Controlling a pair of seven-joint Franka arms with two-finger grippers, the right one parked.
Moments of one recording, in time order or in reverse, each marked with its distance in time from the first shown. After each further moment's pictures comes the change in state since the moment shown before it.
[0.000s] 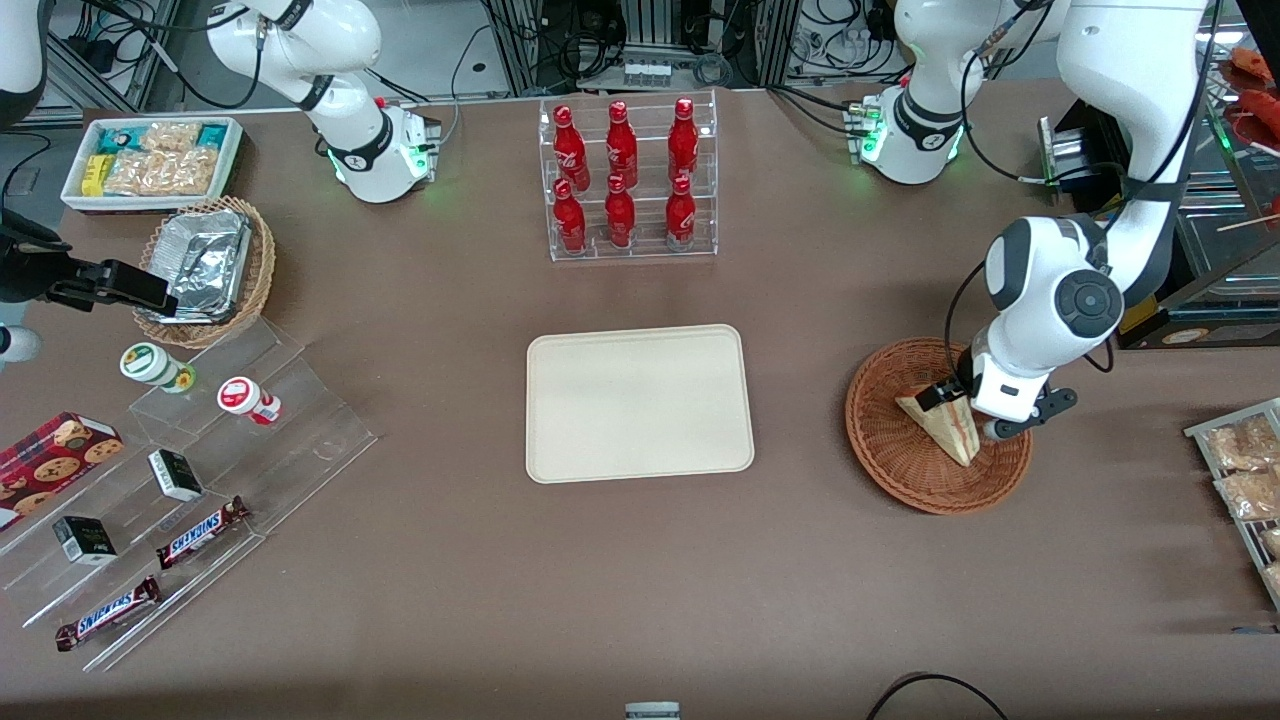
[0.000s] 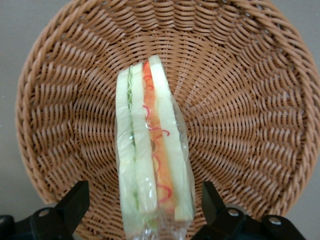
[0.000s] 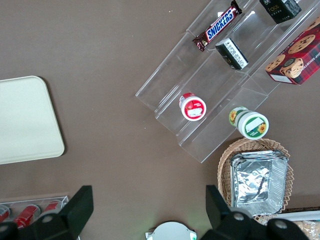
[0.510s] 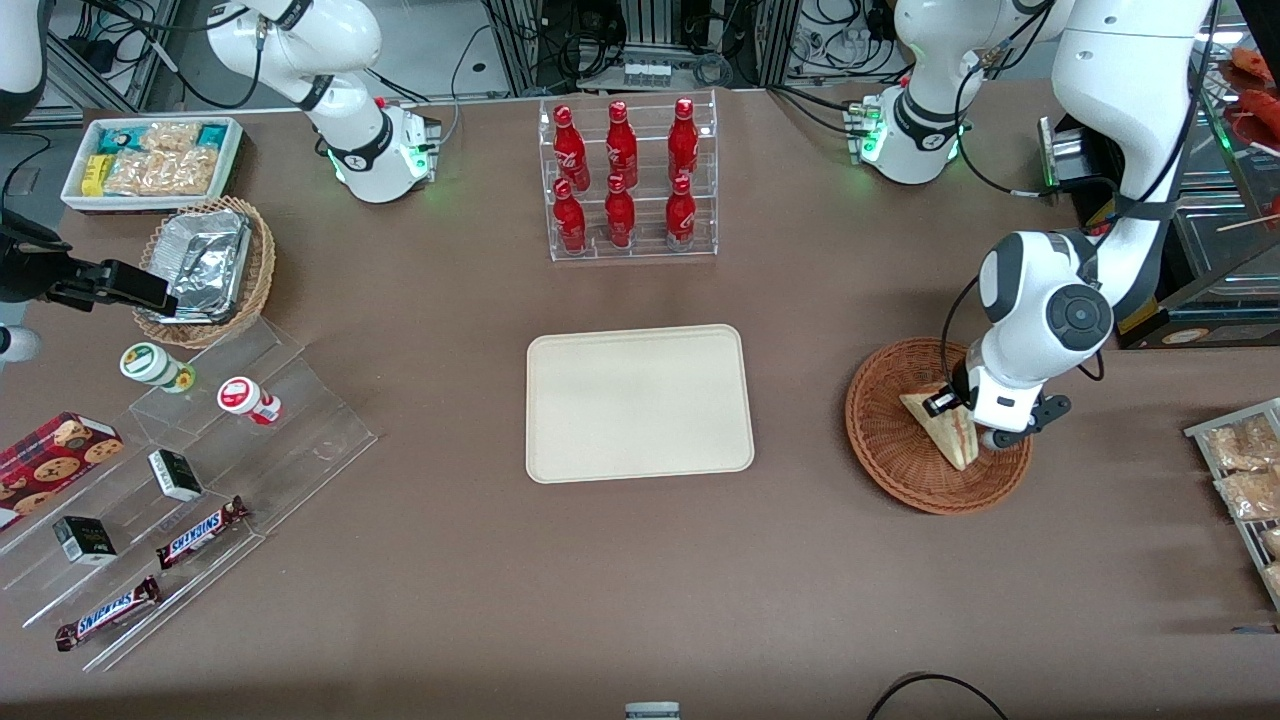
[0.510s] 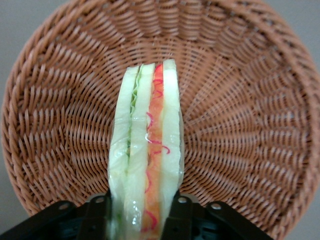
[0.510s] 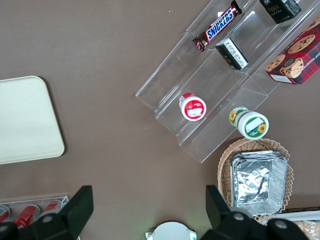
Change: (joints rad) arm 0.000 0.034 0.001 0.045 0.001 -0.003 -0.064
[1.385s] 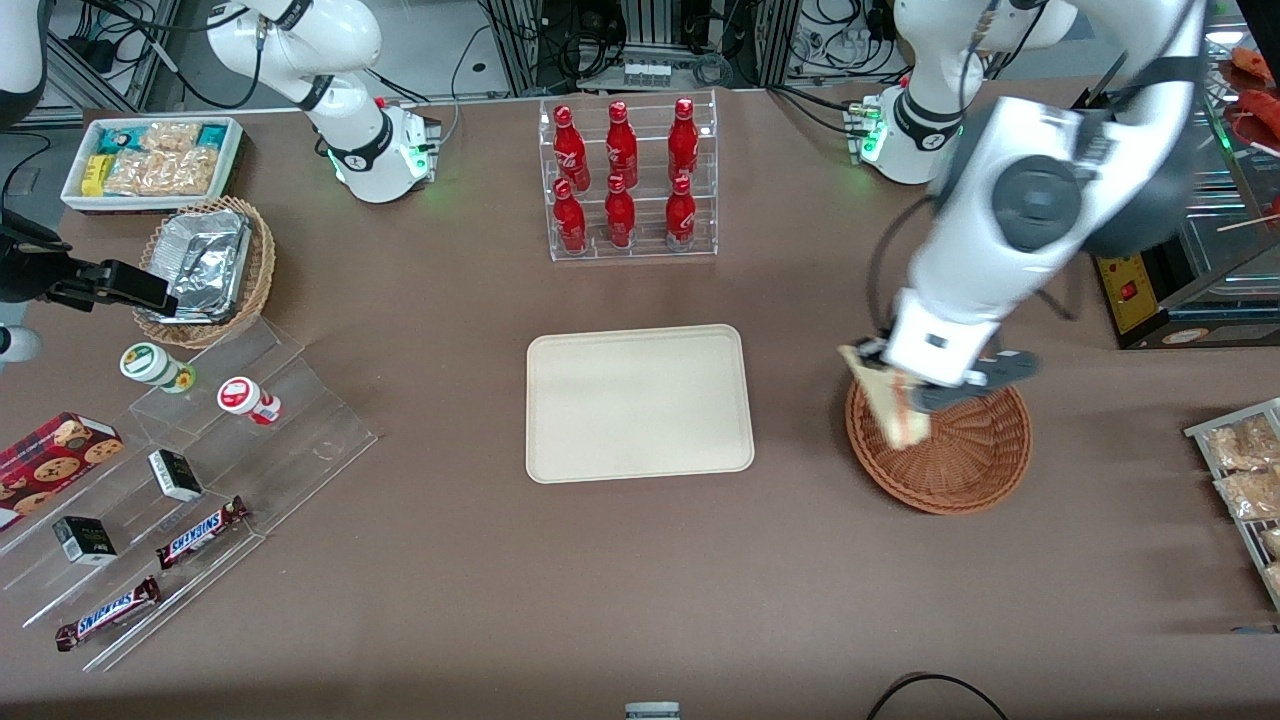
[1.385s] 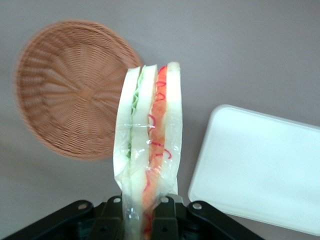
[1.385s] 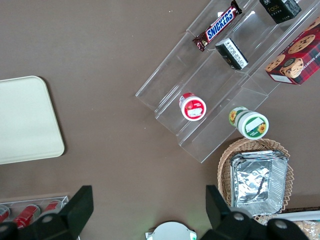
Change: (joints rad) arm -0.254 -0.070 -0.133 0.526 0.027 -0.626 -0.147
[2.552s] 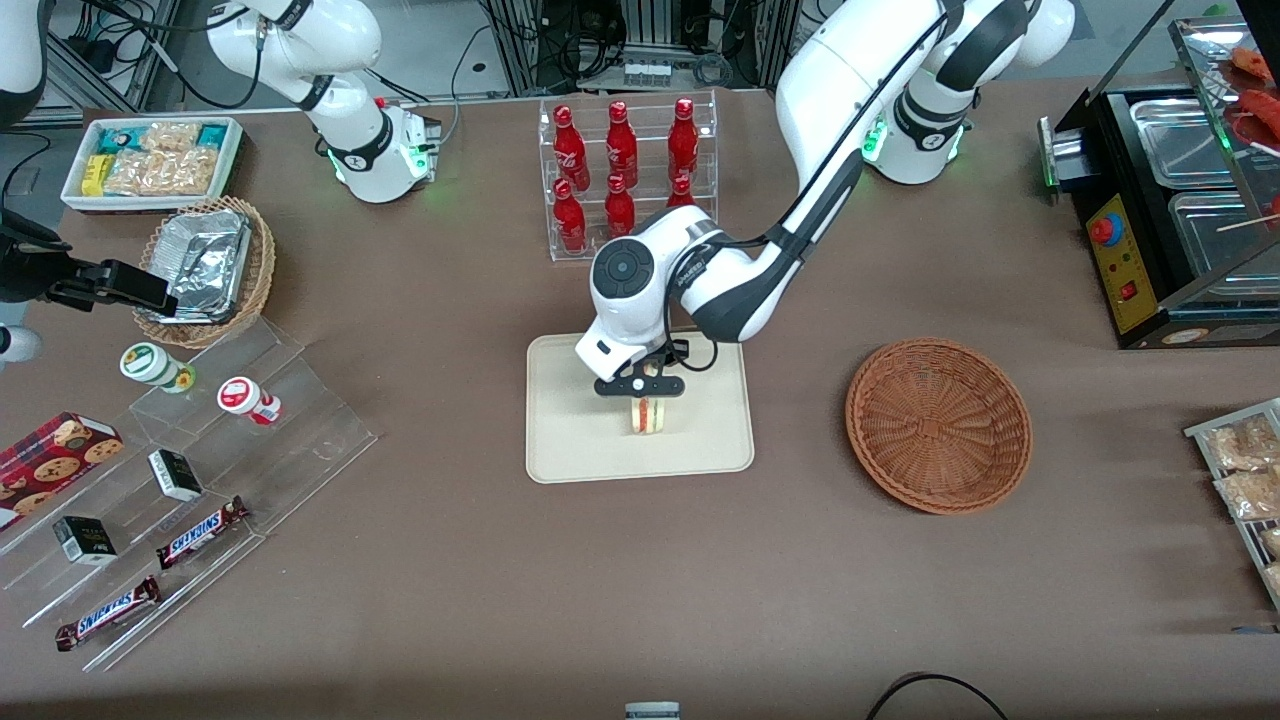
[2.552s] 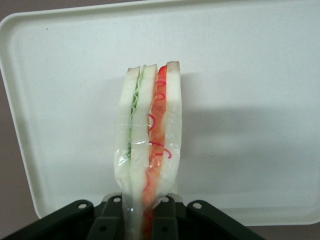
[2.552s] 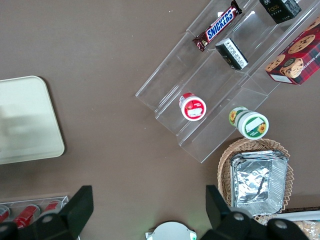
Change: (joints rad) arm -0.399 0.522 0.004 0.213 0.108 0.297 -0.151
